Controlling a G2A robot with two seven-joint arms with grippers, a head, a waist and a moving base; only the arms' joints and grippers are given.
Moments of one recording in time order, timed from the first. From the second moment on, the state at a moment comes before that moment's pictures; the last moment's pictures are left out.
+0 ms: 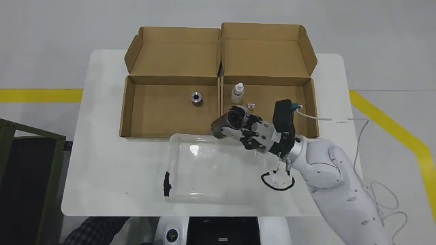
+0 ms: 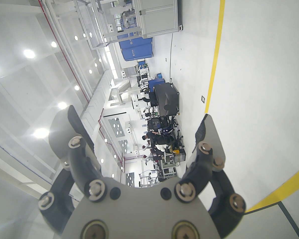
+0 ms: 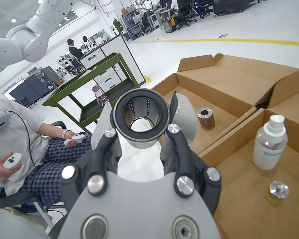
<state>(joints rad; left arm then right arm) -0.01 -0.37 -0.75 -1.25 2.03 -0.40 0.22 -1.31 -1.18 1.21 -1.86 -0.61 -0.68 0.33</state>
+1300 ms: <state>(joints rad) -0.01 -0.37 -0.75 -1.25 2.03 -0.40 0.22 -1.02 -1.24 0.91 -1.74 -1.12 -0.40 0.39</state>
